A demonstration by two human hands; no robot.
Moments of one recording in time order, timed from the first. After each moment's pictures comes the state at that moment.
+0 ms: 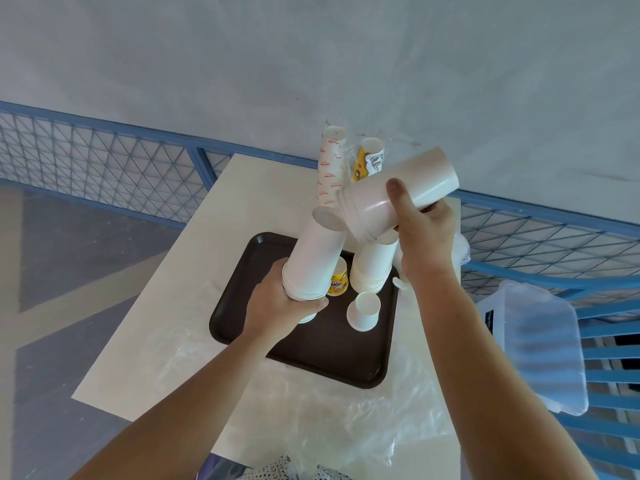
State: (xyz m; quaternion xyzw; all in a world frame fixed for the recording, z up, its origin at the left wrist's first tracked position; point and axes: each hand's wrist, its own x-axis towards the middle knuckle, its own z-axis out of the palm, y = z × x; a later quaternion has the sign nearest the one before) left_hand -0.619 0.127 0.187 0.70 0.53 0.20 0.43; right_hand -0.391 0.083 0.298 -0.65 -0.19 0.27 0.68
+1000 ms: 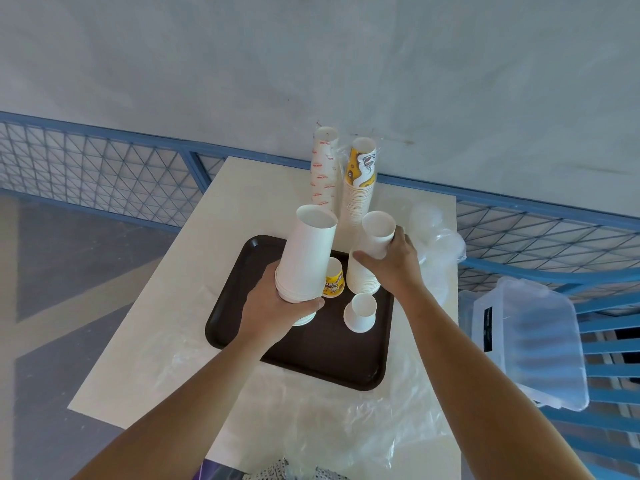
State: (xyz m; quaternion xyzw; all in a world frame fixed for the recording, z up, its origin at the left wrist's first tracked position) left_hand -0.615 0.129 0.187 0.69 0.53 0.21 0.45; right_hand -0.363 0.090 0.184 -0.85 -0.35 0.21 0.34
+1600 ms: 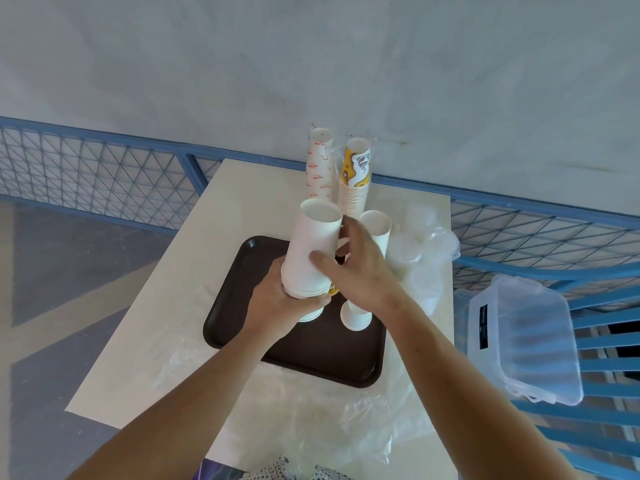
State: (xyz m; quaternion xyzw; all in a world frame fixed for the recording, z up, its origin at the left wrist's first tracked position) left_hand -0.604 0.123 0.195 0.68 0.51 0.21 0.48; right_hand -0.433 0.066 0.264 -0.71 -0.48 0.29 0.42
